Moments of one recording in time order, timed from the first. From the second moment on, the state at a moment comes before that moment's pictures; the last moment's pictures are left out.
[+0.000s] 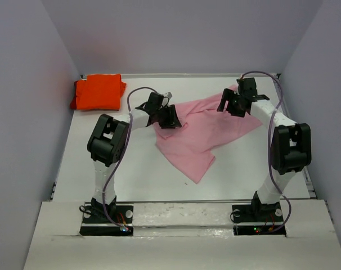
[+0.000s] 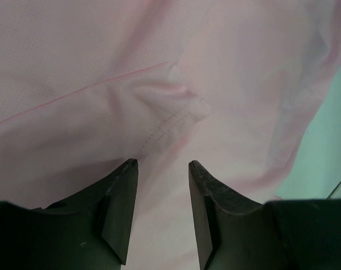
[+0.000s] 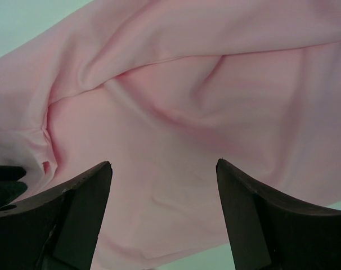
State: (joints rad) left arm -0.46 2.05 1.33 -0.09 0.42 -0.56; right arm 0.12 1.79 1.36 -0.41 -0.15 0.38
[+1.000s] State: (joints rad) left arm -0.47 1.86 1.36 -0.18 0.34 -0.46; right arm 0.00 2.17 1.73 -0.47 0.19 0.36
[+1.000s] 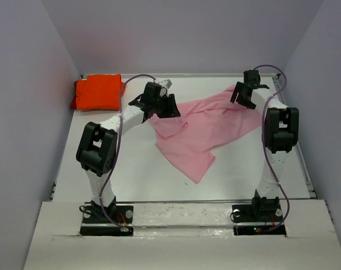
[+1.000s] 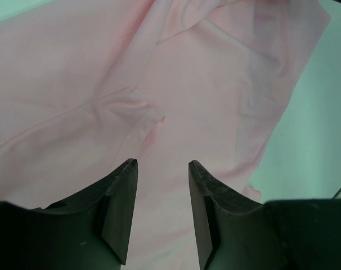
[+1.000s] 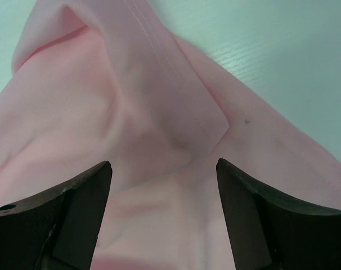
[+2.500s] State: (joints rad) left arm -0.47 1.86 1.36 -0.18 0.37 -0.46; right arm -0.05 2.22 1.76 -0.47 0.11 0.36
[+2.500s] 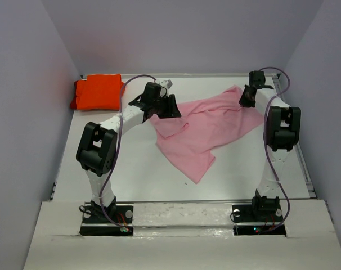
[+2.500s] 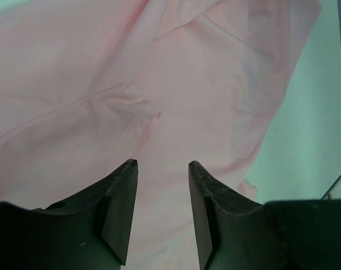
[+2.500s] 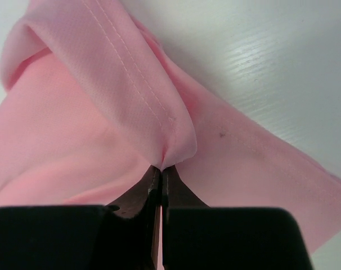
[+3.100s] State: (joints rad) left arm -0.61 1.89 1.38 -0.25 0.25 -0.43; right arm -0.05 2.09 1.76 -0.46 -0.05 0.37
